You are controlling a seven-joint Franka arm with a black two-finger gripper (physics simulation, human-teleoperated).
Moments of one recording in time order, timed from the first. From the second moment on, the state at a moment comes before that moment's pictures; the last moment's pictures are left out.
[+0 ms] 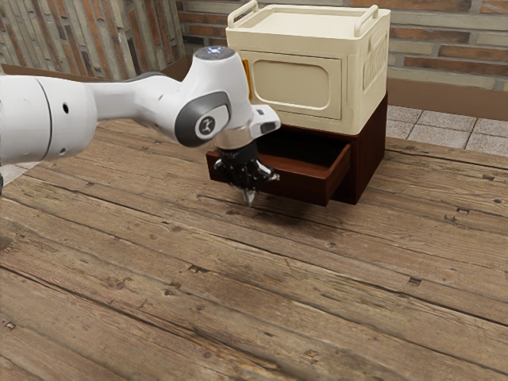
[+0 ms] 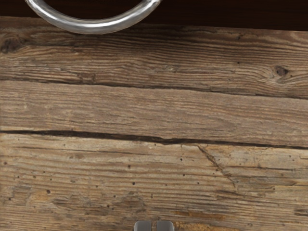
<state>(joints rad) -0.07 0.31 -0.17 -1.67 0.10 2.10 -0.34</state>
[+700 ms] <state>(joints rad) -0.05 0.52 -0.15 -1.42 0.13 2.05 -0.32</state>
